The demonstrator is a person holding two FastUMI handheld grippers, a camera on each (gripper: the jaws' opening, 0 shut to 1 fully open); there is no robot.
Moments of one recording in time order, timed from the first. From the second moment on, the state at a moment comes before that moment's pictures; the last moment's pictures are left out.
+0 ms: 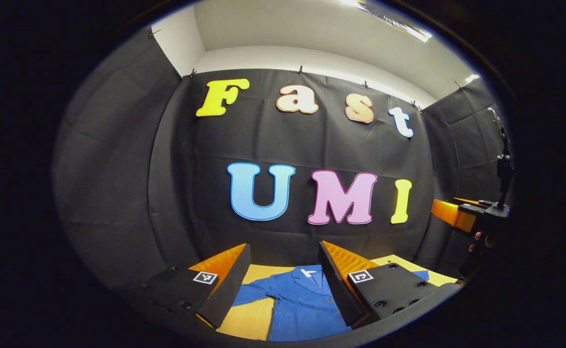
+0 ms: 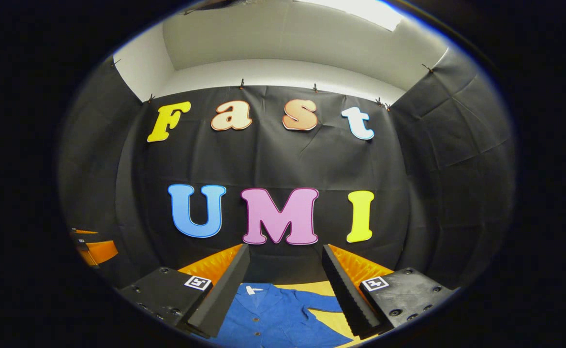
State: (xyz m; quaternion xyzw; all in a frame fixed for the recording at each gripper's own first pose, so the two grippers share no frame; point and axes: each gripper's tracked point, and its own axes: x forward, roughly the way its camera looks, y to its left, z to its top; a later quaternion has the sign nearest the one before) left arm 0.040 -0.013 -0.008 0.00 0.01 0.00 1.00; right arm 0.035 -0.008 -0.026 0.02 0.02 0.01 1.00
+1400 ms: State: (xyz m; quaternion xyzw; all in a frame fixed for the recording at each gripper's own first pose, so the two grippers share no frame) left arm 0.084 -0.057 -0.035 0.02 0.03 -0.02 1.00; right arm 0.065 -0.055 -0.099 0.00 0.09 -0.01 1.00
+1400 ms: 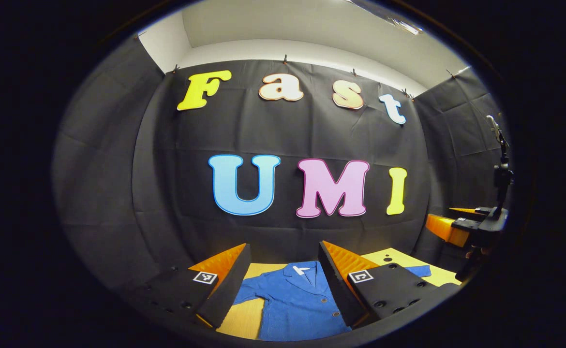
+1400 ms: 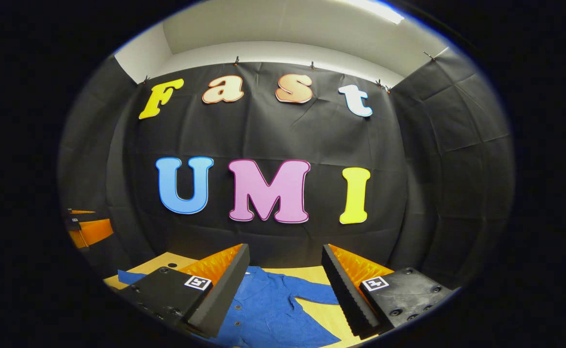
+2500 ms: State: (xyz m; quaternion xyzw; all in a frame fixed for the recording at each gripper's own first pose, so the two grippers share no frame) left arm 0.122 -0.133 -0.076 0.04 0.09 0.02 0.99; right arm 0.152 -0.245 -0.369 0.01 0.37 -0.10 0.92
